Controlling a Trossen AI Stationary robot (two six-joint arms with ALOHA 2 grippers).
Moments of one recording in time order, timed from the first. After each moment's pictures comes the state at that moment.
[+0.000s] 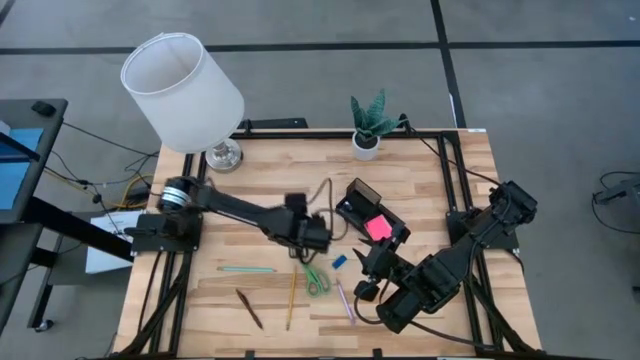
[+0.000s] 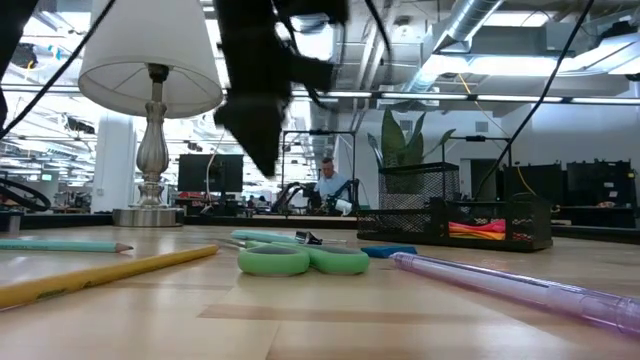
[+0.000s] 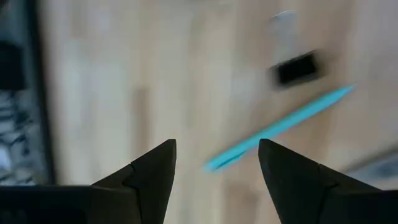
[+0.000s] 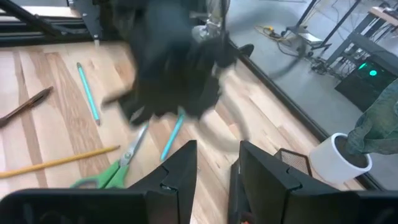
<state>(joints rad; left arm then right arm) -0.17 1.93 1.50 -1.05 -0.54 -0.20 0.70 1.75 1.64 -1.17 1.03 0.91</state>
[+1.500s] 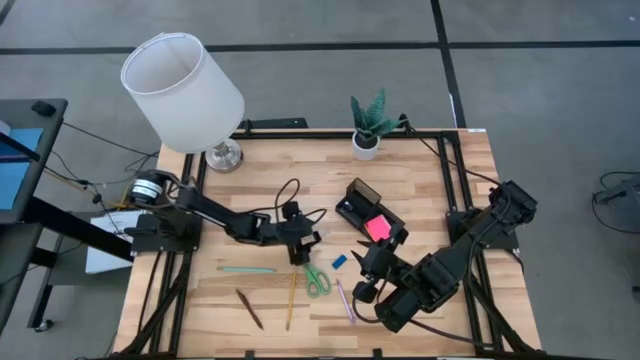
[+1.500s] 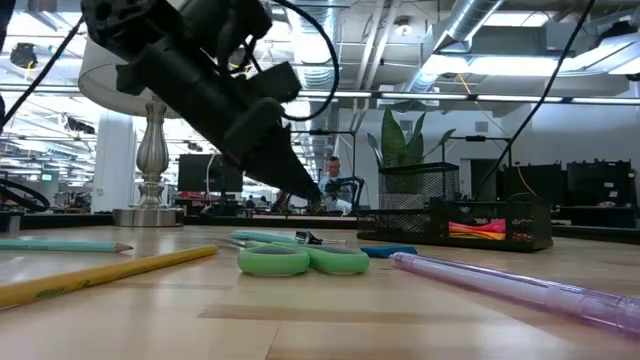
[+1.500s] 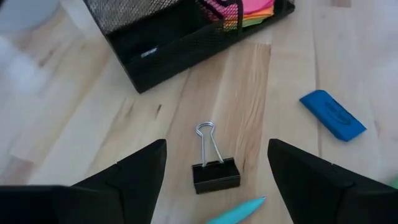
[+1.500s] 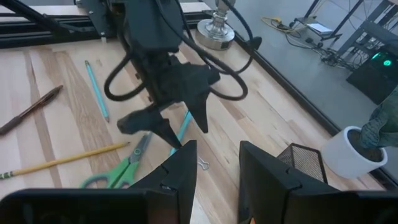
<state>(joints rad) -0.17 1.75 0.78 0.31 -0.37 -0.22 0.69 1.75 1.64 -1.14 1.00 0.91</state>
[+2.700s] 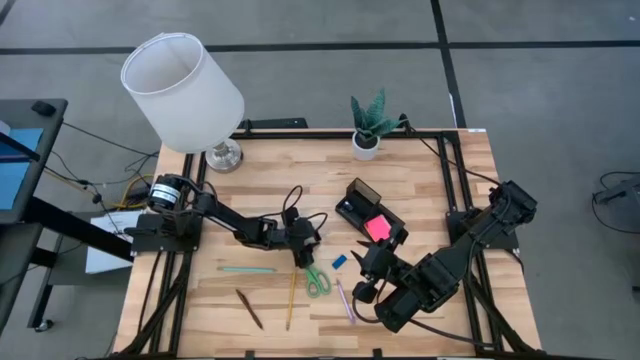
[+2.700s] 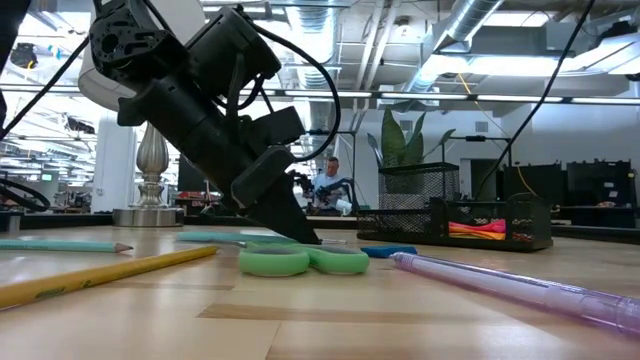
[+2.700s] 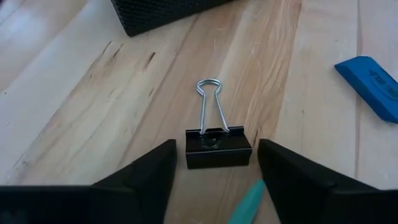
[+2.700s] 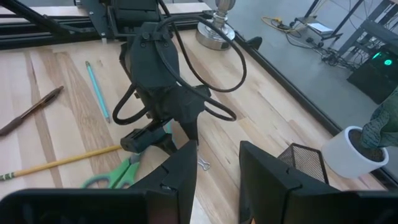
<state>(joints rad) -0.17 1.89 0.78 0.35 -0.38 -0.36 0.69 1.75 1.64 -1.14 0.99 0.91</state>
